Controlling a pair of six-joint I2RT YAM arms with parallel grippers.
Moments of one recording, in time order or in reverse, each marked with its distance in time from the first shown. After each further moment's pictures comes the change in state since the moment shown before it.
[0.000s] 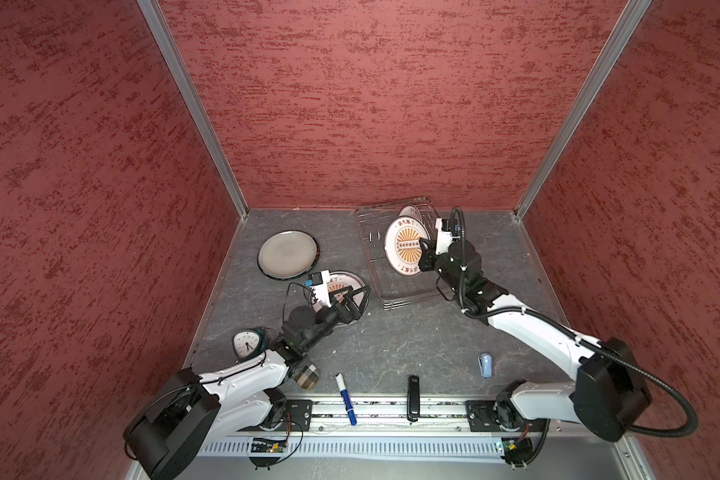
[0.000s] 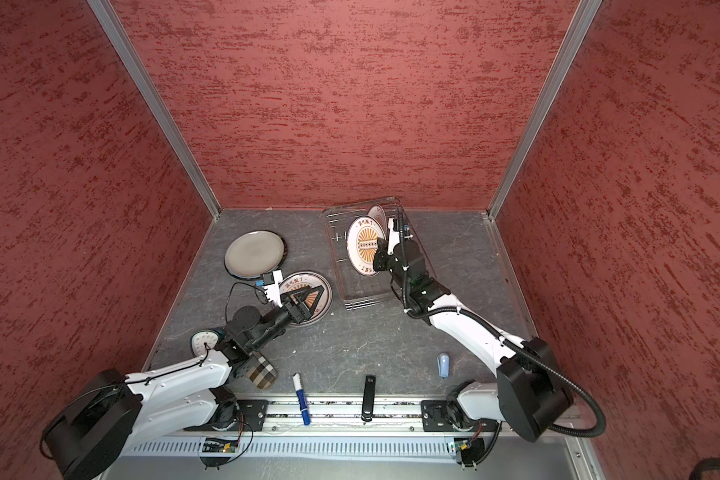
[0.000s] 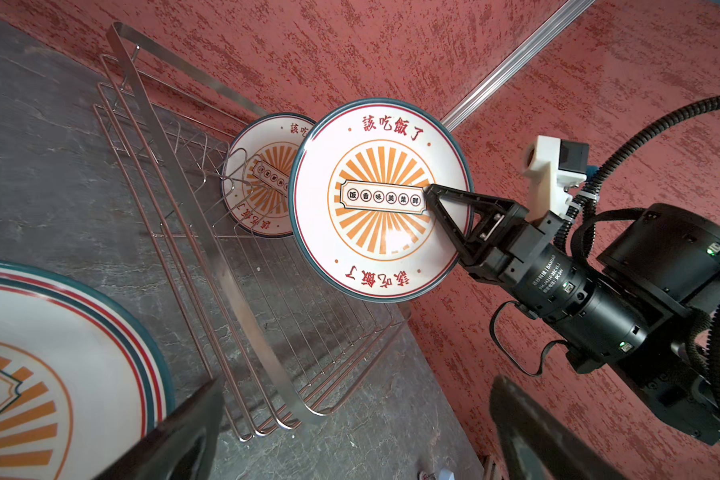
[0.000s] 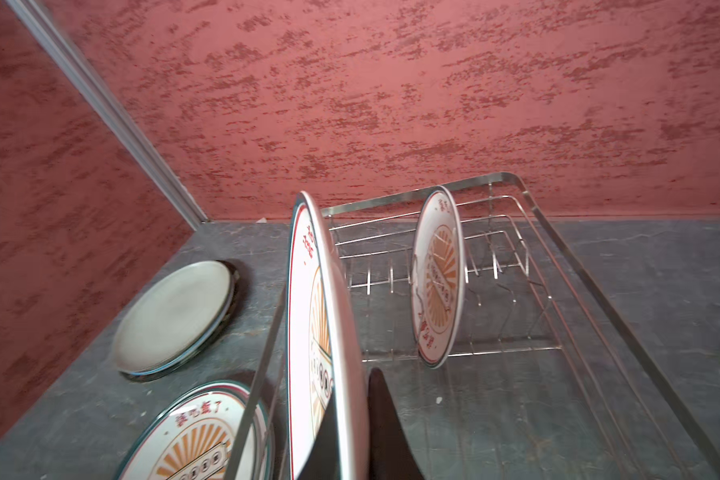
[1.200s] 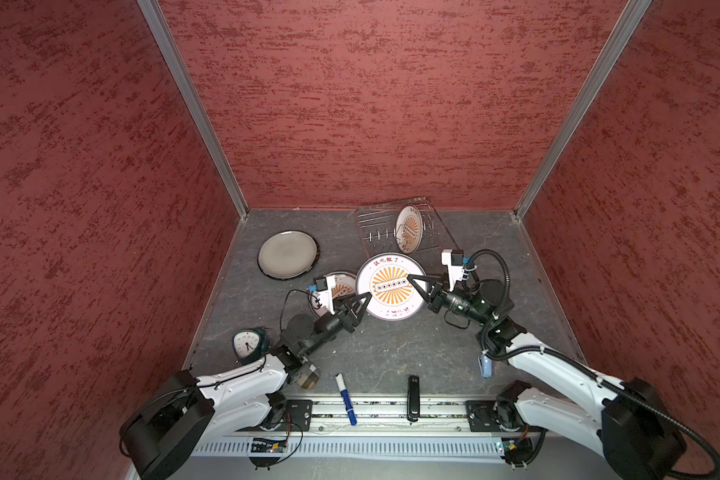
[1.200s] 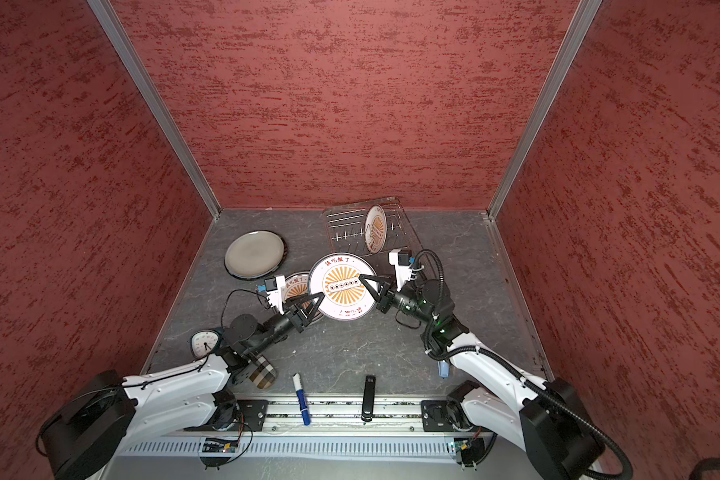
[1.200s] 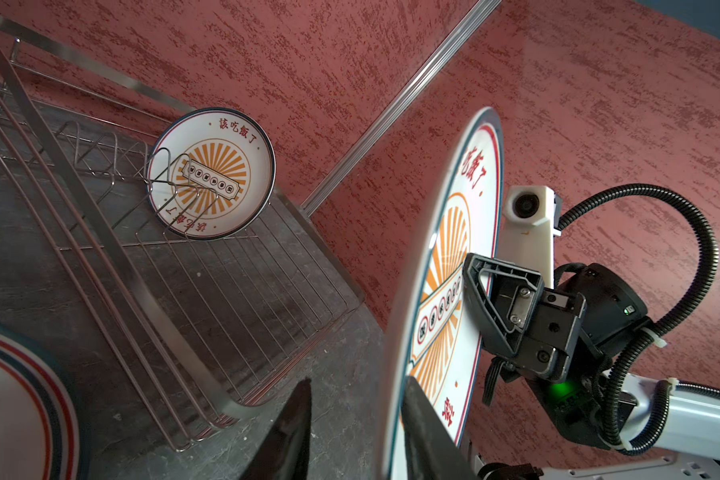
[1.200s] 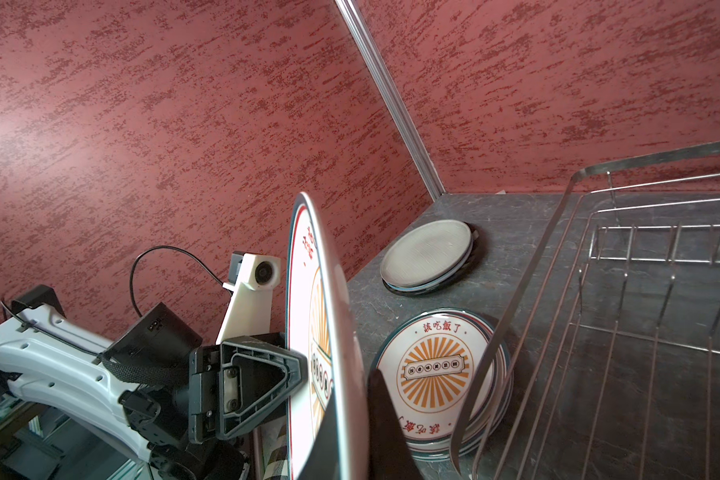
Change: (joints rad) left arm -0.084 -0.052 -0.028 0.083 0.018 0.040; right arm -0.014 -0.239 -0.375 0.441 -0.638 0.258
